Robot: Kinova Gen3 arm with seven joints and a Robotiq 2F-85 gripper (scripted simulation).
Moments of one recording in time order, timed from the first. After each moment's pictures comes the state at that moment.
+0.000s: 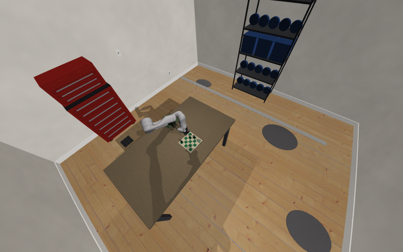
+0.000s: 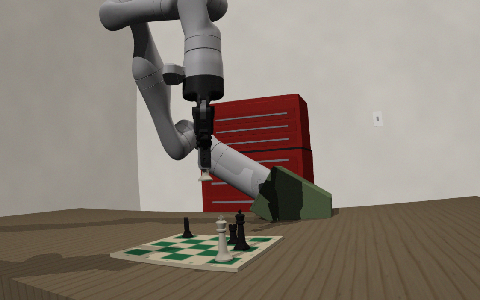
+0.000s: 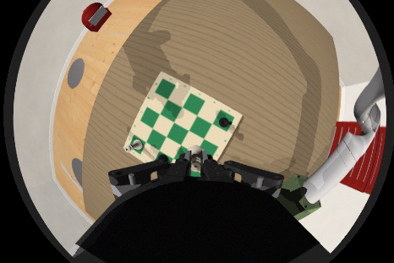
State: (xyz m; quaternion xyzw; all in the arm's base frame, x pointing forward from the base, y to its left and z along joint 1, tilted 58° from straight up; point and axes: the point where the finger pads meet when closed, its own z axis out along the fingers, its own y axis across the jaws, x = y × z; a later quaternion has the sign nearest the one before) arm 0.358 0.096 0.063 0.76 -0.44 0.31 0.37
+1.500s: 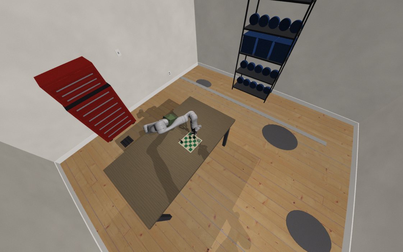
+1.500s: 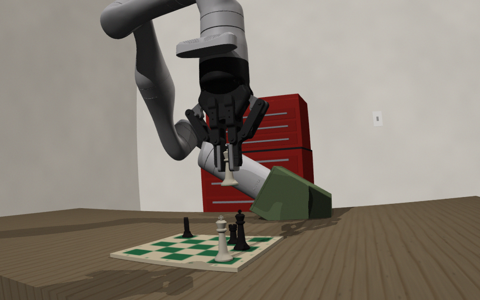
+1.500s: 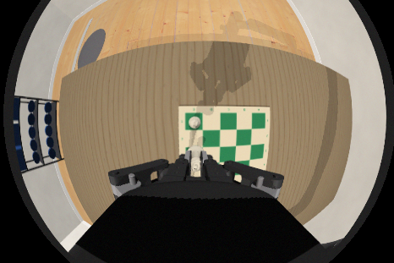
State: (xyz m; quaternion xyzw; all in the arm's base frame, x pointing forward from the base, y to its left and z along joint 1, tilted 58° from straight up) arm 0.441 0.141 -0.001 0.88 0.00 0.07 0.48
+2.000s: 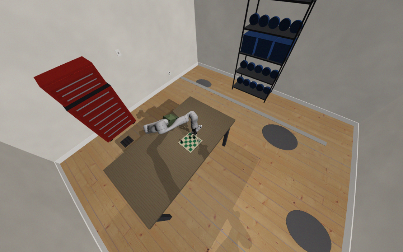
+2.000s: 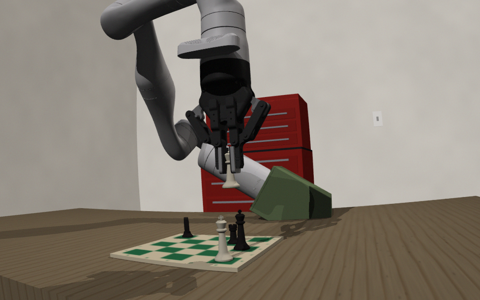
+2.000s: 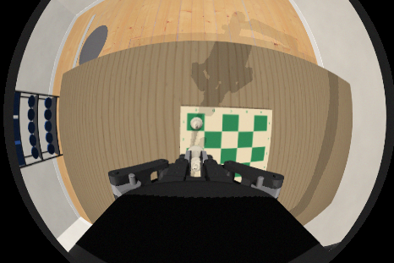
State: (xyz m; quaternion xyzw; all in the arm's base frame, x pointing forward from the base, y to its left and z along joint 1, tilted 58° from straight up) arm 0.443 0.140 -0.005 0.88 0.01 0.06 0.48
